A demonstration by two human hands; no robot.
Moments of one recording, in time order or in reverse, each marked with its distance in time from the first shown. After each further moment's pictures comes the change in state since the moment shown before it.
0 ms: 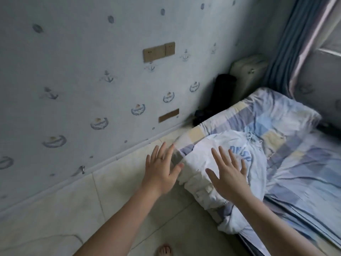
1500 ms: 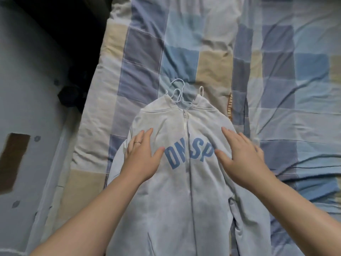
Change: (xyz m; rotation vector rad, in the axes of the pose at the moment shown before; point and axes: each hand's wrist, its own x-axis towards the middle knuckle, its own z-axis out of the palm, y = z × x) left_hand 0.600 0.112 0.532 0.167 -0.770 0.178; right_hand 0.362 0.481 0.226 0.332 -0.192 0.957
